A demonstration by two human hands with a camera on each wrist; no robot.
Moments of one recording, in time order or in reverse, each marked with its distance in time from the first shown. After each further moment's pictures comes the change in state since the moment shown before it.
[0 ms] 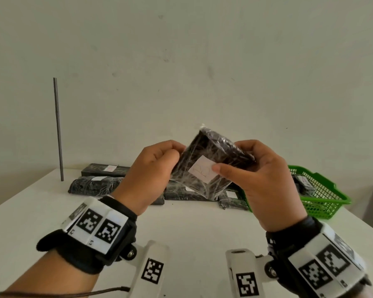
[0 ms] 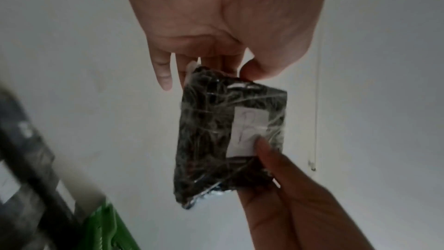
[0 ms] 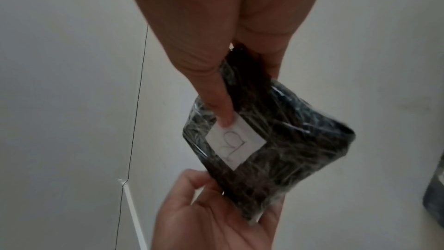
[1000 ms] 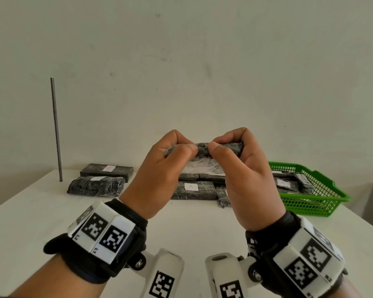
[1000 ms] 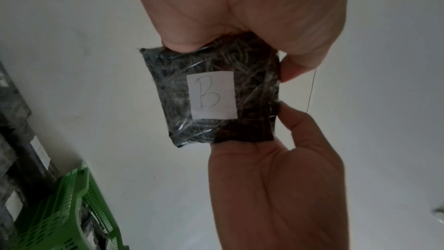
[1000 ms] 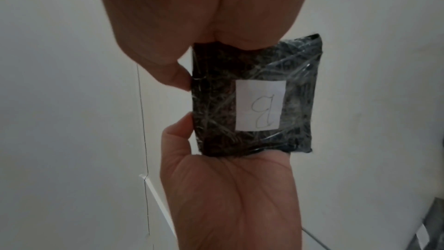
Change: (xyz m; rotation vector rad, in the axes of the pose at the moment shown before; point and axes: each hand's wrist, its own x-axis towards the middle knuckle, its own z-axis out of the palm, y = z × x) left_hand -0.009 0.015 0.017 -0.064 -0.048 0.217; right_hand -0.007 -0.018 0.030 0.300 -0.078 -0.108
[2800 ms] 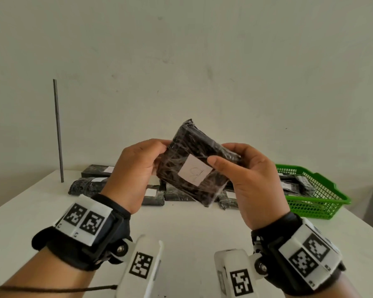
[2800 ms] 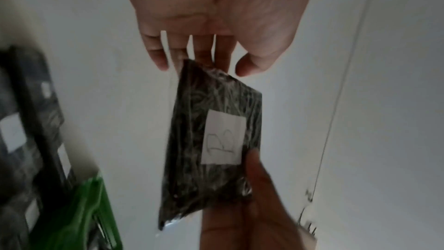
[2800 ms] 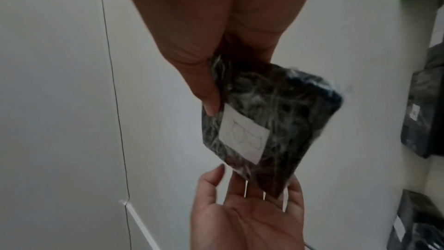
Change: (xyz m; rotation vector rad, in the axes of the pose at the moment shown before) left_hand 0.007 -0.018 -0.028 -0.160 0.247 -0.266; right_hand 0.008 0.026 -0.023 0.018 0.116 0.138
